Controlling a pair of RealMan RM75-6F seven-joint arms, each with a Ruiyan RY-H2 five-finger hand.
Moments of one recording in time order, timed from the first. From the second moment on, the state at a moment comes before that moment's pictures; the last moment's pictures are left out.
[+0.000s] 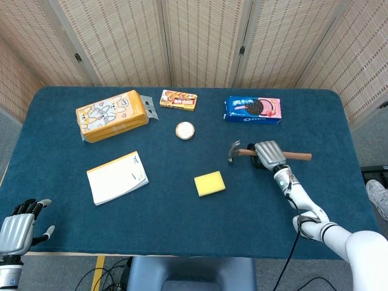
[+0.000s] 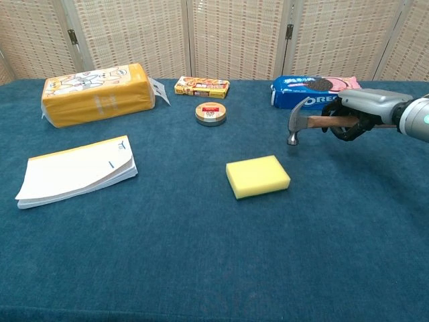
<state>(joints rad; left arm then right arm) -0.07 -1.22 -0.03 -1.57 1.42 1.44 0.17 0.77 -1.66 0.14 -0.81 -1.35 0.77 0.26</state>
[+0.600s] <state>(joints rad) -0.07 -1.22 -0.03 -1.58 1.42 1.44 0.19 0.72 -1.68 0.10 -0.71 -1.45 0.90 0.49</state>
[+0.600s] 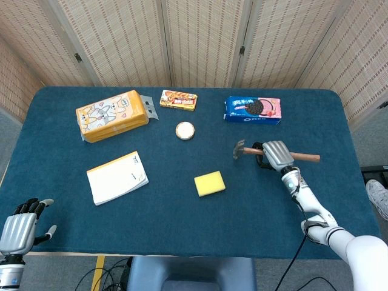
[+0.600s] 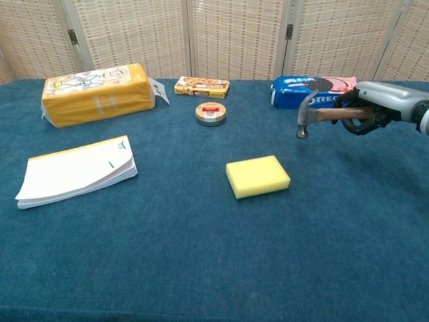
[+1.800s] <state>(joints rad) -0.06 -1.22 -0.02 -1.59 1.43 1.46 0.19 0.72 -1.61 0.02 -0.96 -1.65 1.12 0.35</state>
